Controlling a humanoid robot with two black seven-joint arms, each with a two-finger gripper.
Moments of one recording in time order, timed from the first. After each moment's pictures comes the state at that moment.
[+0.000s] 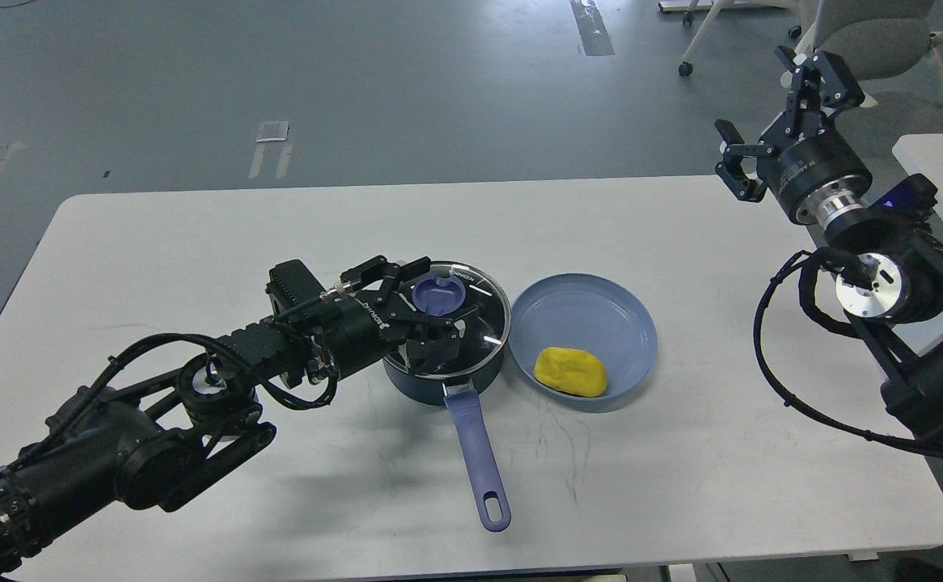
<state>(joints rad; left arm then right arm) -0.62 0.29 -0.51 -1.08 2.18 0.24 -0.35 0.58 -0.45 1.04 1.11 -0.31 0.04 0.16</state>
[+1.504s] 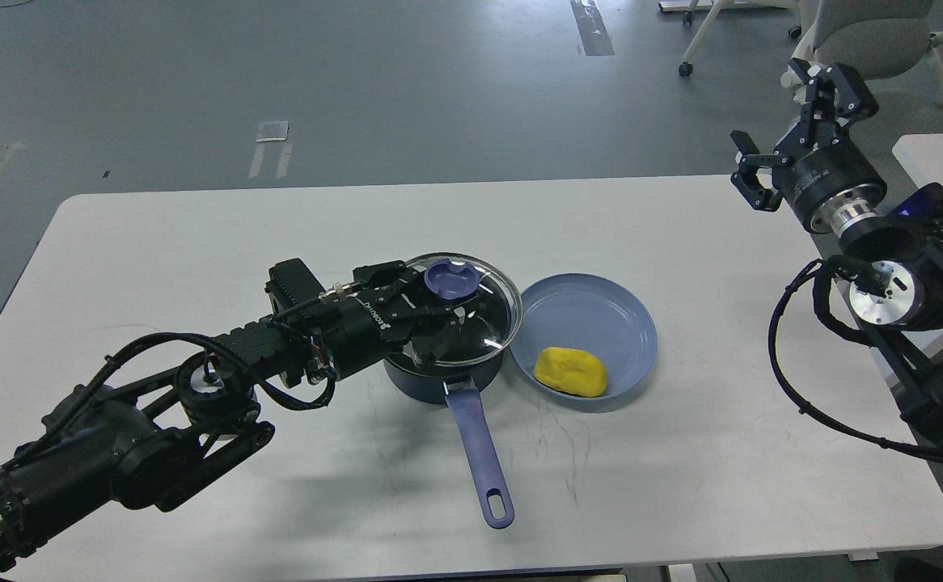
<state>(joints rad) -0.63 0.31 -0.52 -1.14 2.18 0.23 -0.36 0.56 -0.48 1.04 1.10 -0.31 0.04 0.16</state>
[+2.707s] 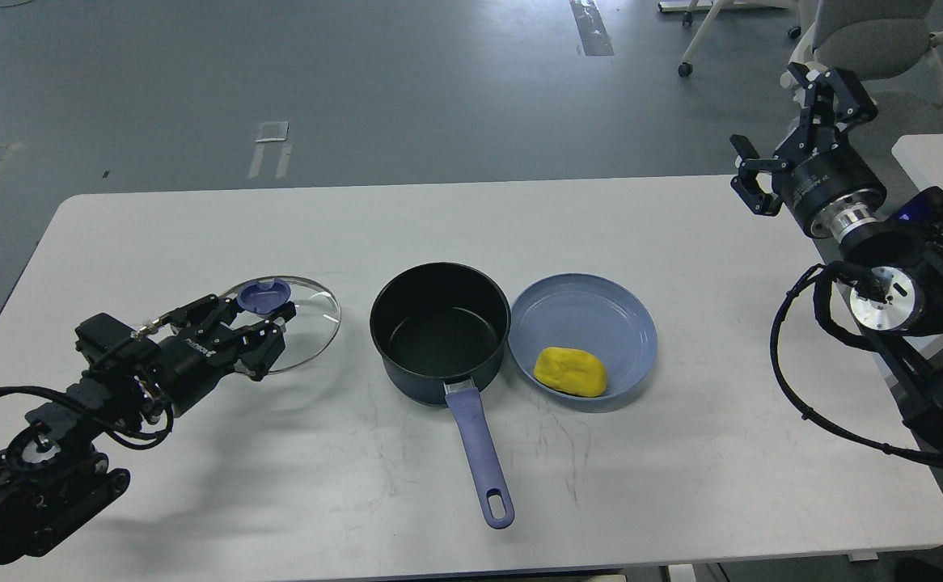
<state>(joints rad) -0.46 0.51 -0.49 -0.86 1.89 0.49 -0.44 0.54 -0.49 1.03 1.10 -0.31 0.04 0.17</state>
